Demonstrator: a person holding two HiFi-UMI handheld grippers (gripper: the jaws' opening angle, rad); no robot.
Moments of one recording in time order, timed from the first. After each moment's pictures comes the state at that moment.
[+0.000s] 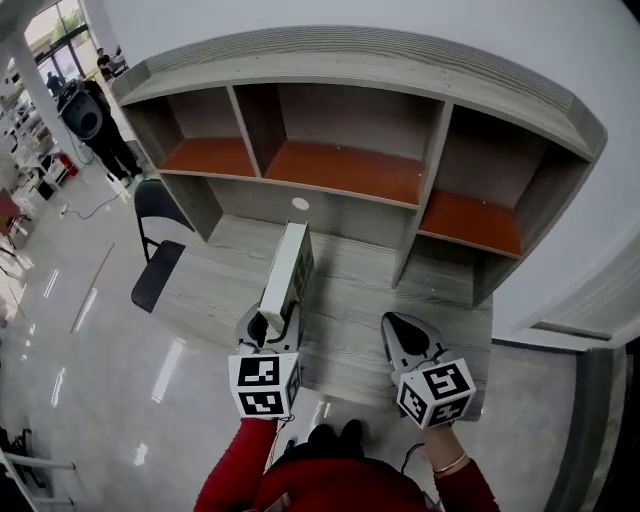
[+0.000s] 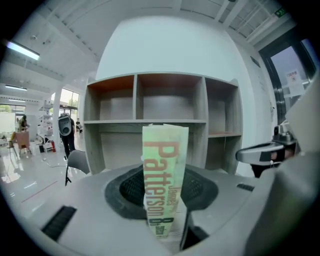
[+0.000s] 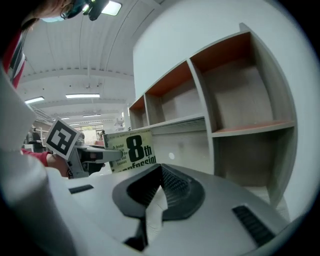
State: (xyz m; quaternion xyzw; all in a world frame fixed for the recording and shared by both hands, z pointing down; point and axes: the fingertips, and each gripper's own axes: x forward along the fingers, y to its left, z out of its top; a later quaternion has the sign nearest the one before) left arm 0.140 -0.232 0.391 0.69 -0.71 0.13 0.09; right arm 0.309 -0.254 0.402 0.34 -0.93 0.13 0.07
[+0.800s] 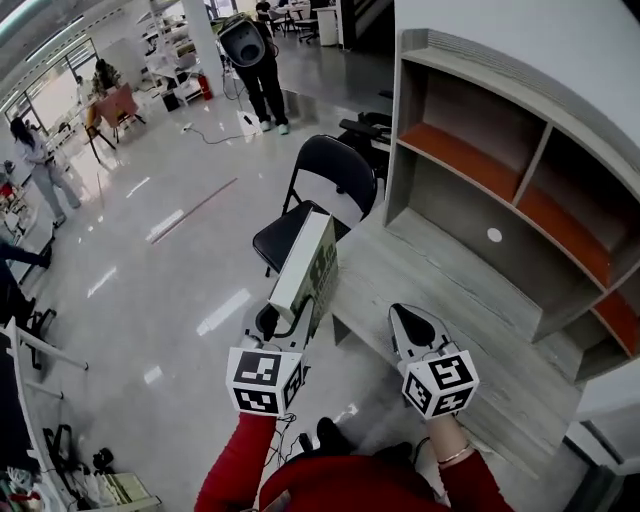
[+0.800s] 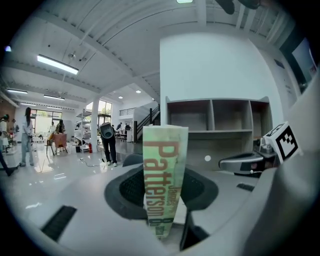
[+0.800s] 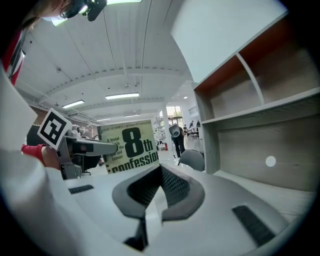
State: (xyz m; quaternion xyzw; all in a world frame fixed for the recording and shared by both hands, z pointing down) left arm -0.144 -0.028 0.338 0.56 -0.82 0.09 0.08; right arm -0.024 -0.128 0.376 0.12 -0.99 0.09 0.08
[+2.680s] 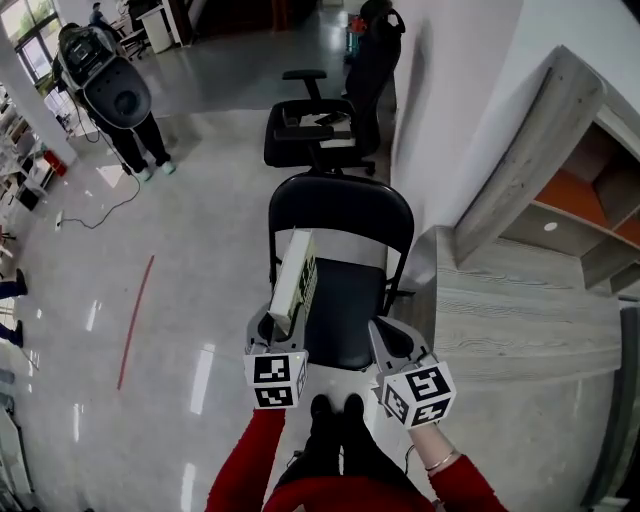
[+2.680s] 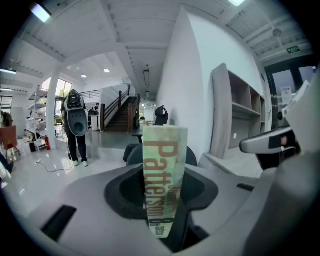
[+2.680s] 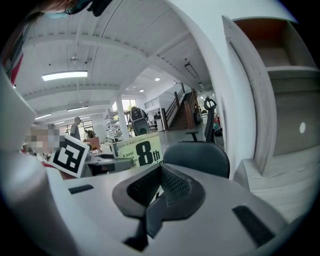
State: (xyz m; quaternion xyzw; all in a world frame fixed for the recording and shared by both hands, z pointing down) left arm -0.610 -0.216 0.485 0.72 -0.67 0.15 0.11; right arm -0.457 -0.204 0.461 0.39 -0.90 0.17 0.11
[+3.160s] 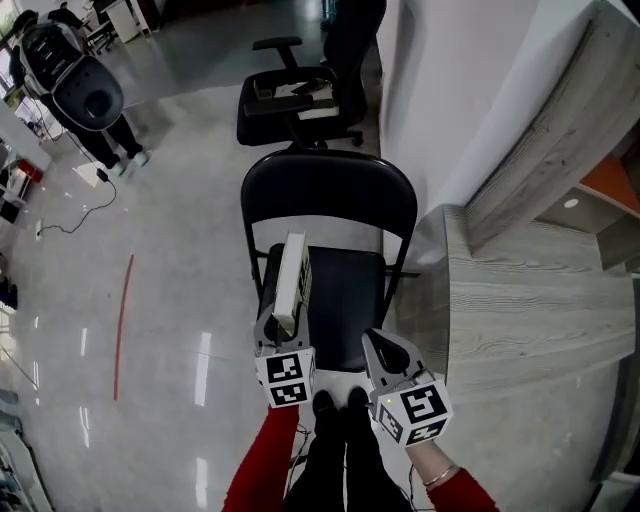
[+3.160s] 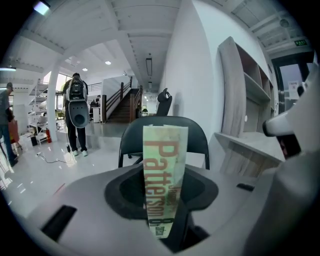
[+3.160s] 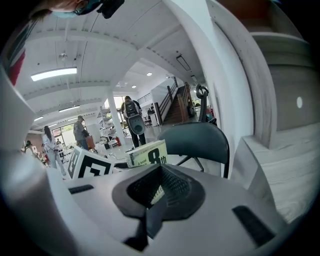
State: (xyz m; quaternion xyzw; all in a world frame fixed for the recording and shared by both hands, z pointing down) left arm -0.601 -0.257 0.606 0.71 -0.67 0.17 0.15; right arm -0.456 -0.211 0.536 0.41 -0.88 0.21 0.12
